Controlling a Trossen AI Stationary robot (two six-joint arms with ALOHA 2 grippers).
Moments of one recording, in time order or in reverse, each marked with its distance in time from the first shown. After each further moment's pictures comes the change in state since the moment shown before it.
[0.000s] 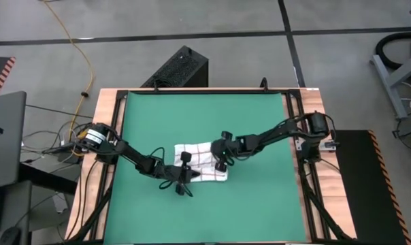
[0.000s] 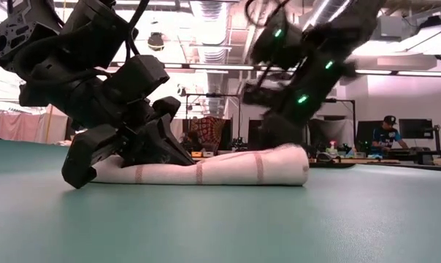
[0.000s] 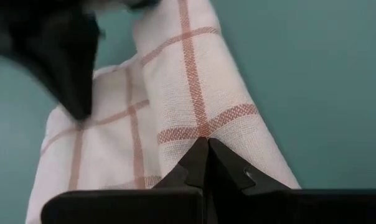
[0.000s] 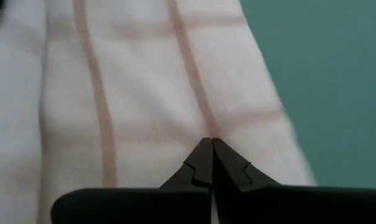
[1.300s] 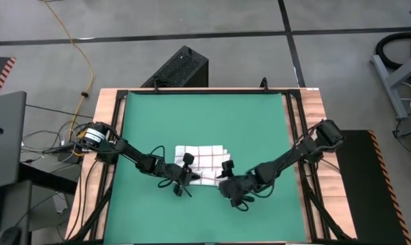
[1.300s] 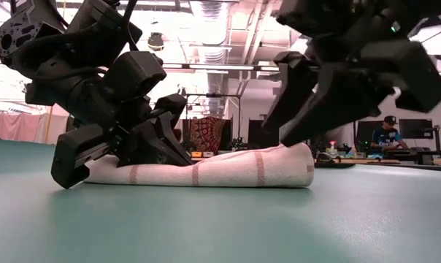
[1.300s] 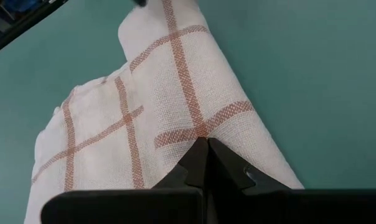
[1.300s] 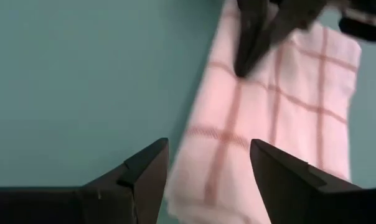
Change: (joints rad) left arm 0.017 -0.004 0.004 -0.033 0.120 0.117; right arm 0.433 -0.065 0.067 -0.080 0.172 -0.145
